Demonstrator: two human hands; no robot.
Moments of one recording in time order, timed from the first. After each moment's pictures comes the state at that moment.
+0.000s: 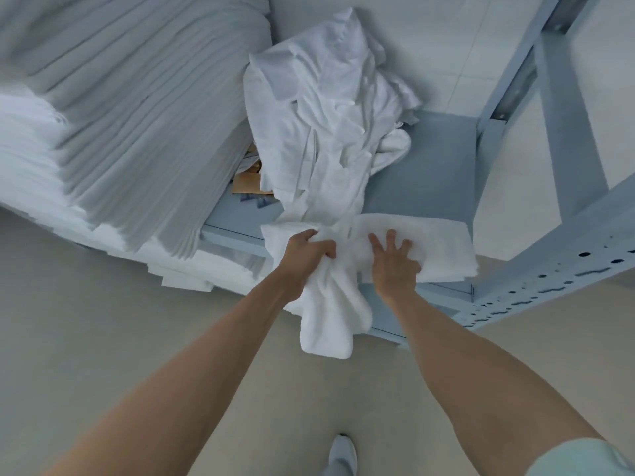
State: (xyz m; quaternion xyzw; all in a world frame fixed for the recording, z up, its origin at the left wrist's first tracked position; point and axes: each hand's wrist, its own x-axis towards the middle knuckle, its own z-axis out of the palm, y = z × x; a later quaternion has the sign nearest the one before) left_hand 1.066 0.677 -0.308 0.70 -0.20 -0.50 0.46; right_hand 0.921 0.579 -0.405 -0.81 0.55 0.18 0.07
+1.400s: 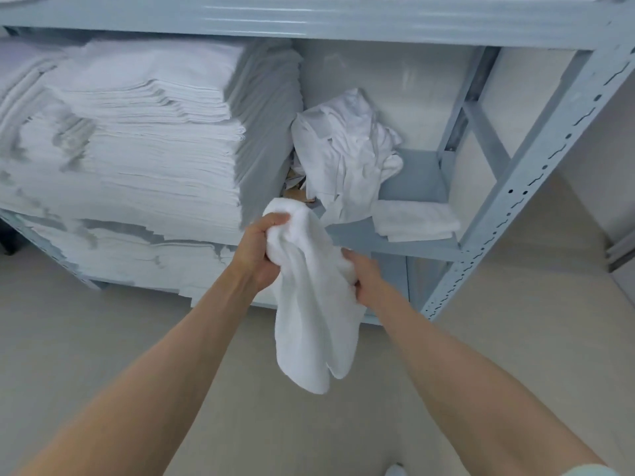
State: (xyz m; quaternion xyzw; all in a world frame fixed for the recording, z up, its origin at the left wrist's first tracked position) left_hand 1.184 0.988 -0.158 0.45 -0.19 -0.59 0.64; right_hand 1.015 0.888 -0.268 -0.31 0.56 -0.31 0.70
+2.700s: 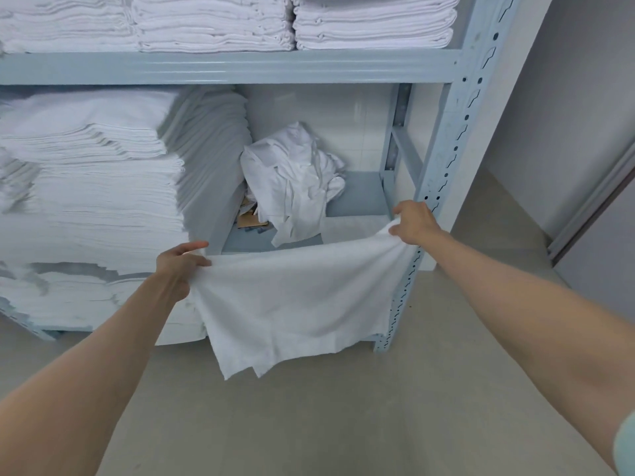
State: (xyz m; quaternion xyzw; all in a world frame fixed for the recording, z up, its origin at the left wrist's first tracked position) left_hand 1.195 0.983 -0.175 0.72 -0.19 -0.36 0.57; right_hand 0.801 0.824 -0.137 -0.73 0.65 -0.14 0.16
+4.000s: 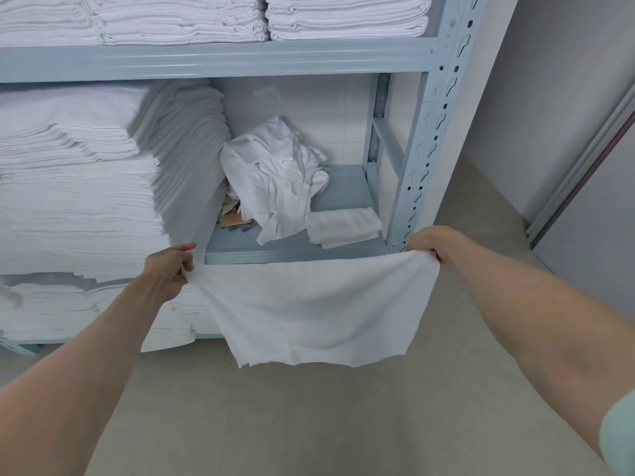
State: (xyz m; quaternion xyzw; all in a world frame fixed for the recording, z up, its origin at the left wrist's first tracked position) left_hand 1.193 0.966 -0.178 0.70 -0.15 -0.42 0.56; right_hand 0.749 0.836 -0.158 -0.57 0.74 0.07 0.36
